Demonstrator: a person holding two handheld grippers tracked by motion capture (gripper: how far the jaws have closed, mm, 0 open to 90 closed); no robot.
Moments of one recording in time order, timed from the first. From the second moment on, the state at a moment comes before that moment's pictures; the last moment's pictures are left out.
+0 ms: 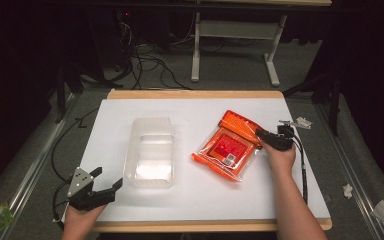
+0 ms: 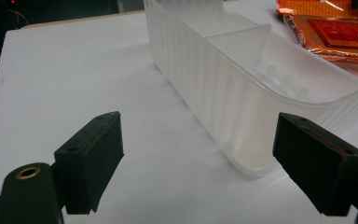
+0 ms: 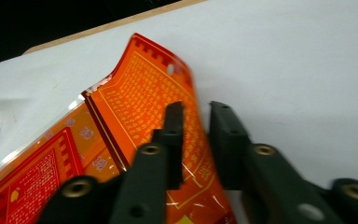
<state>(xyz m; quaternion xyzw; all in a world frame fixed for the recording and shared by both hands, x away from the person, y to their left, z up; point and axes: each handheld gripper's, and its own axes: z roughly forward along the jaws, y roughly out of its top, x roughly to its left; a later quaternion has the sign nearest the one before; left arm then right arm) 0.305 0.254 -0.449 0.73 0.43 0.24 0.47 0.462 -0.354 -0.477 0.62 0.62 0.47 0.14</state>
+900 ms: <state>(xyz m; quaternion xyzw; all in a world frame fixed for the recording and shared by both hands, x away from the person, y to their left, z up) 0.298 0.251 -0.434 0.72 0.41 0.26 0.50 0.392 -0.315 -0.392 0.49 0.64 0.52 0.27</state>
